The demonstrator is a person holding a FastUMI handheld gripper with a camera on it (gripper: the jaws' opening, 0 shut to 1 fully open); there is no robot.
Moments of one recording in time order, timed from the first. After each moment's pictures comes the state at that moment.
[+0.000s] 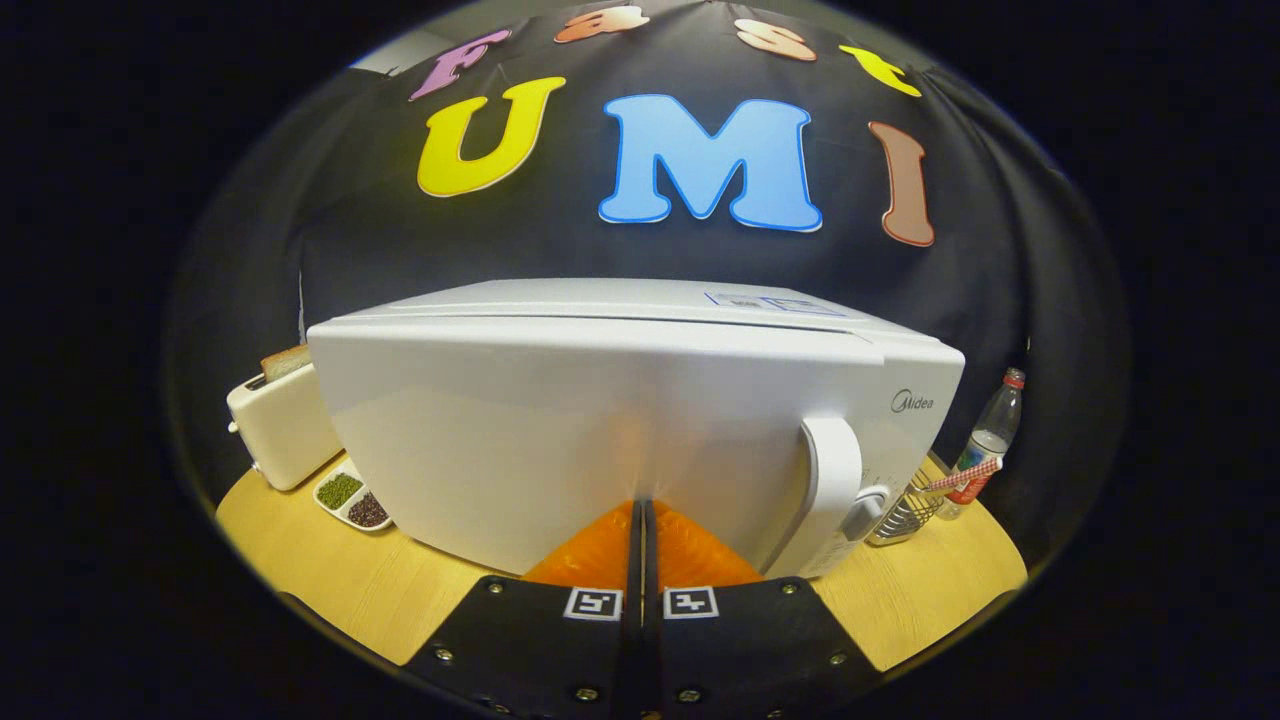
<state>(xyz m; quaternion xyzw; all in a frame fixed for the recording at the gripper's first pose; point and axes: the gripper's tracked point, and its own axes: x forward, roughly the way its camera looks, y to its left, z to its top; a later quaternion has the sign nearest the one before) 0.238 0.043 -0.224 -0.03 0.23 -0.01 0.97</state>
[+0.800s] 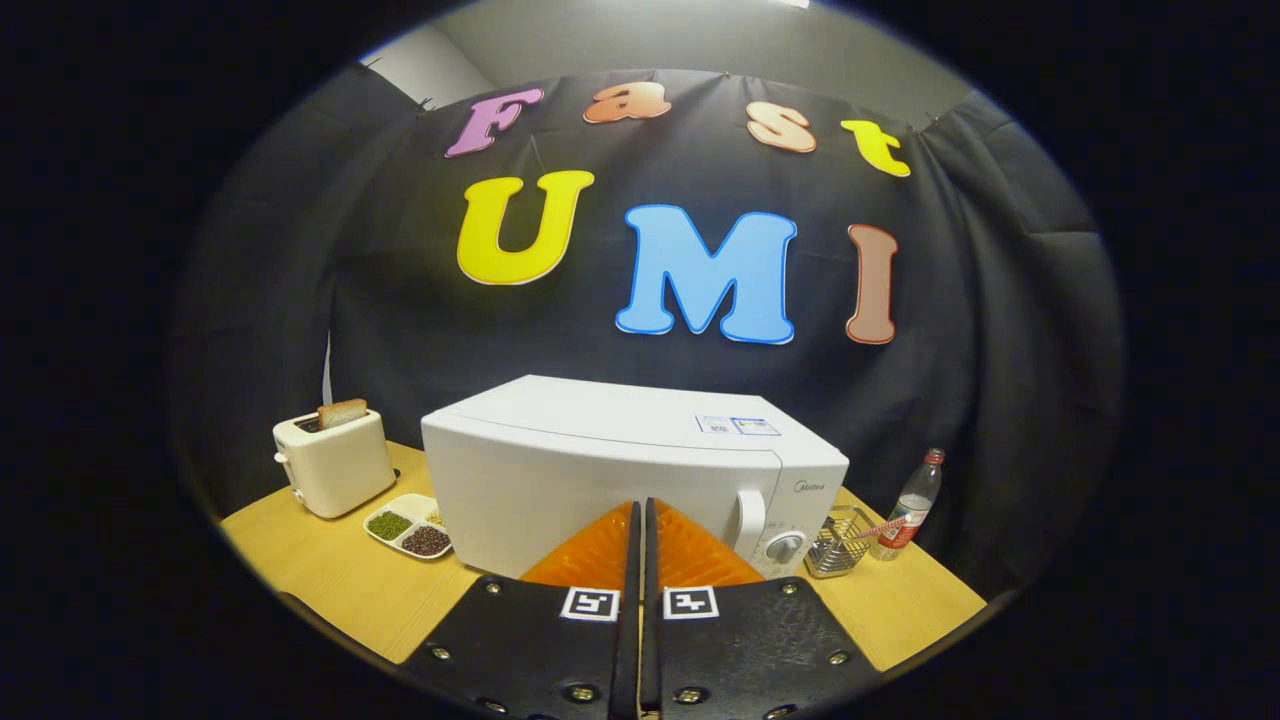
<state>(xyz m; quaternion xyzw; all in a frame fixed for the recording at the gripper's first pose) 0.139 0.073 -0.098 -0.06 0.11 -0.02 0.99</state>
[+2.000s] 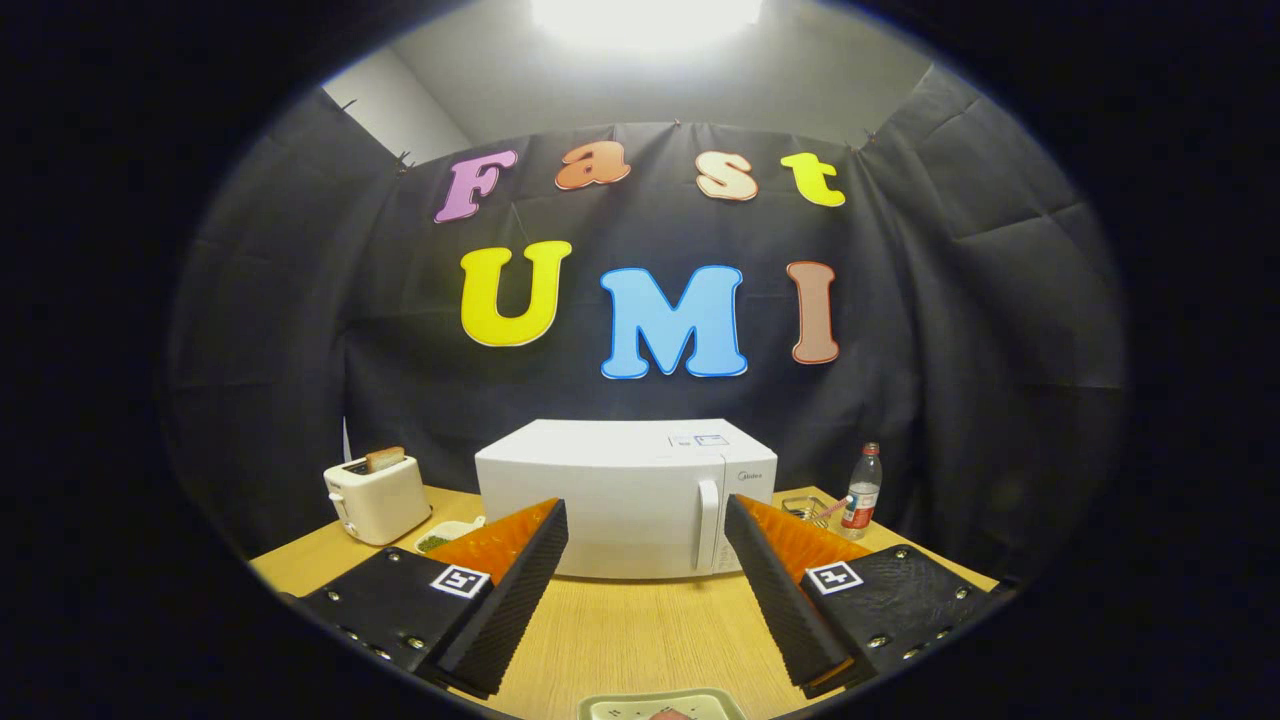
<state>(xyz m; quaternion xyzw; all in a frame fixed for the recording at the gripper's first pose) 0.022 0.076 -0.041 -0.01 0.06 -0.04 1.00</state>
